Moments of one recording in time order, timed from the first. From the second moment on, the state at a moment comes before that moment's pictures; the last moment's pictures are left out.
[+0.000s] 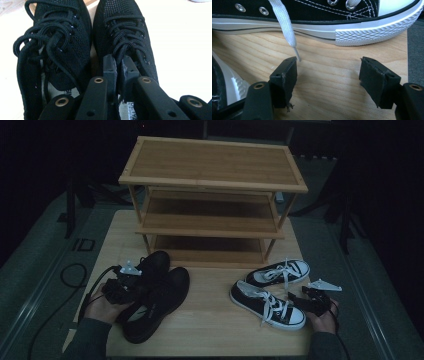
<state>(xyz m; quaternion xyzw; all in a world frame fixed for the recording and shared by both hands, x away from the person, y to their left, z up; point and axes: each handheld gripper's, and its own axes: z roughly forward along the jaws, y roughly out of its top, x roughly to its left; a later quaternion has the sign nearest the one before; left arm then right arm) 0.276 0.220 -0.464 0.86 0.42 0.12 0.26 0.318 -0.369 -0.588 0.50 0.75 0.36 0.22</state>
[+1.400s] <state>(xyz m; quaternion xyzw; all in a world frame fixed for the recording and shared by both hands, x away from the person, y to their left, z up) 0.252 0.258 -0.452 0.83 0.44 0.14 0.32 0.318 -0.369 -0.588 0.50 0.75 0.36 0.22</state>
